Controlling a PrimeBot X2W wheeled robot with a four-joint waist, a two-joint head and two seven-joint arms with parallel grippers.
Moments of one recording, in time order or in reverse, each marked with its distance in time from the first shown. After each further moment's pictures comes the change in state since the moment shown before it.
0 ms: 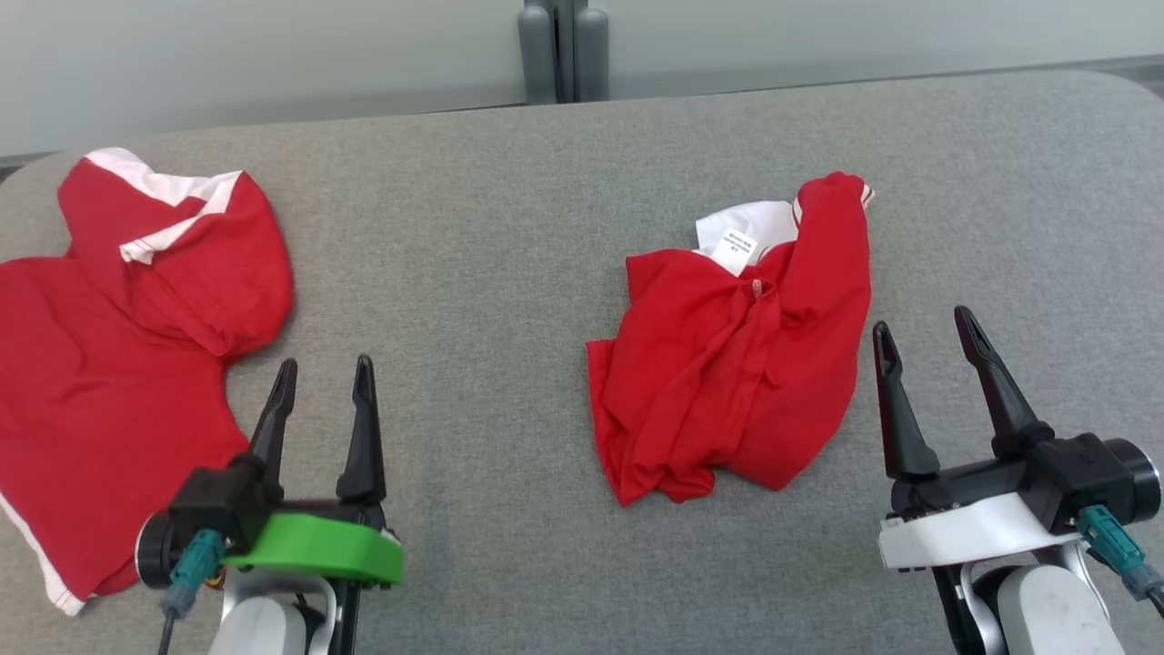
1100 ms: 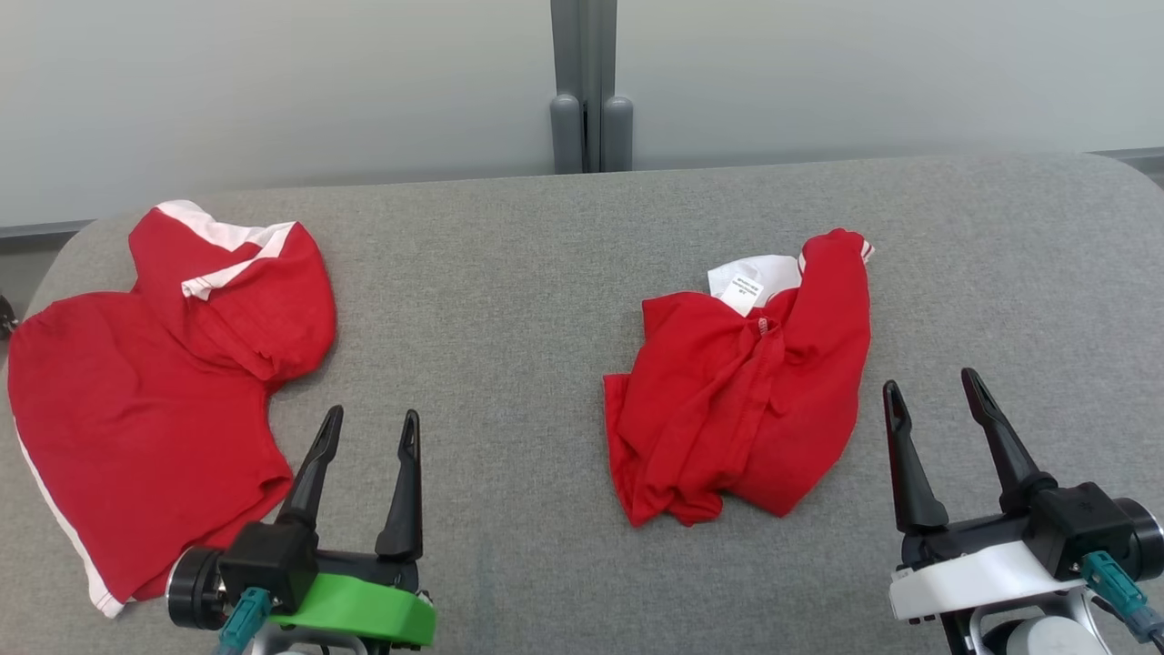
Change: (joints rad) left arm 0.143 -0.046 0.011 -0.094 0.160 -0.053 0.000; right arm 0.104 -0.001 -0.022 0.010 0.011 0.000 0.000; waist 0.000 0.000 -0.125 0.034
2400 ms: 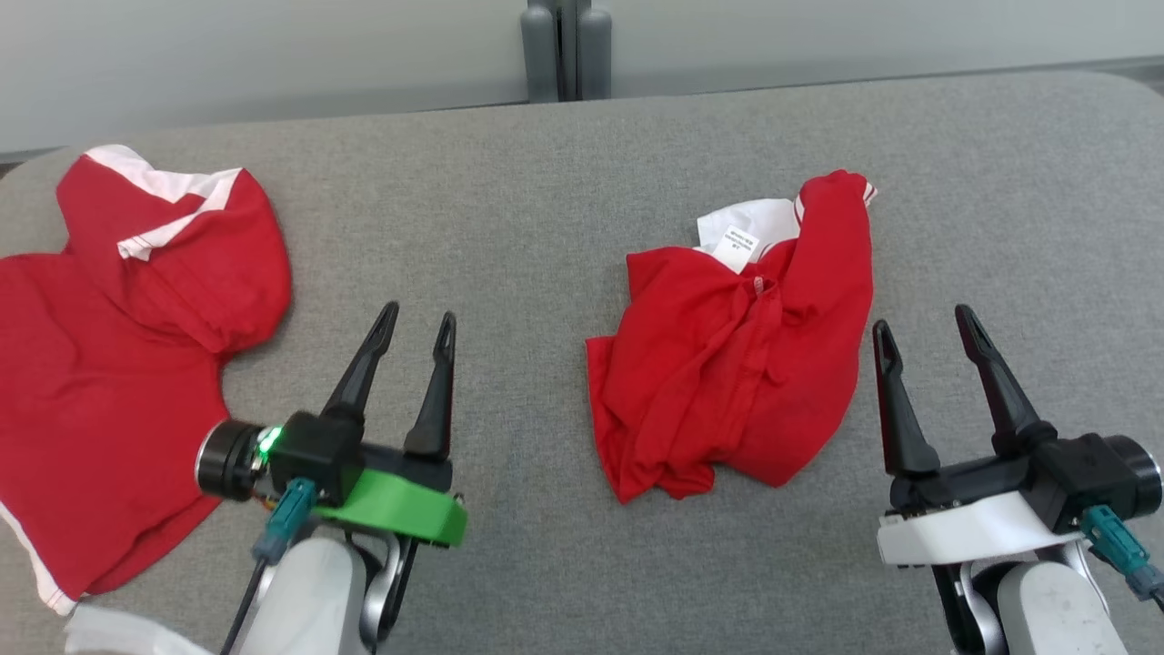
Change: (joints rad) left arm -0.196 0.000 -0.063 0.076 0.055 -0.026 0.000; right arm -0.084 0.000 0.021 -0.028 -0.009 0.000 0.000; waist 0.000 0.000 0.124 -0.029
